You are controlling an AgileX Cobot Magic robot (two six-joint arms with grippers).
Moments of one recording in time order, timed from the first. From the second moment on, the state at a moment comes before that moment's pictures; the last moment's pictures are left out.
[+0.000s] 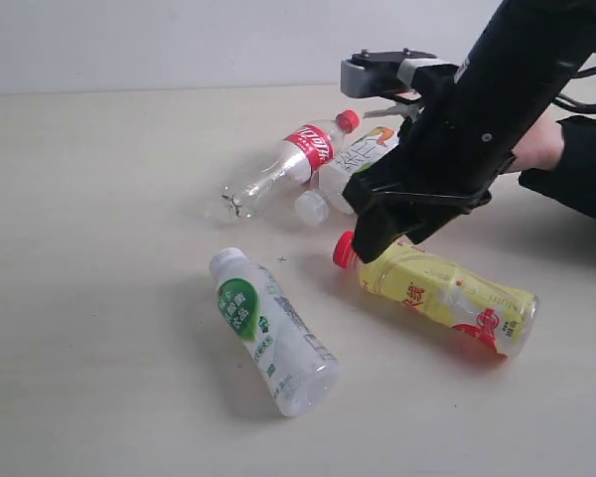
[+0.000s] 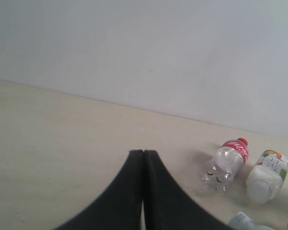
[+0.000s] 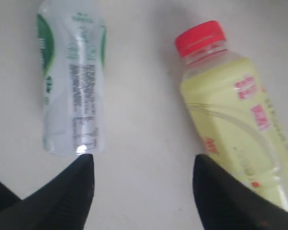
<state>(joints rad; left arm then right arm) -0.02 0.01 0.00 -0.01 0.15 -0.26 0.46 1.66 -1.17 0.37 1.05 -0.26</state>
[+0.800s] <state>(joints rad) -0.02 0.01 0.00 -0.01 0.15 -0.26 0.84 1.96 -1.28 0.20 0.80 -0.14</state>
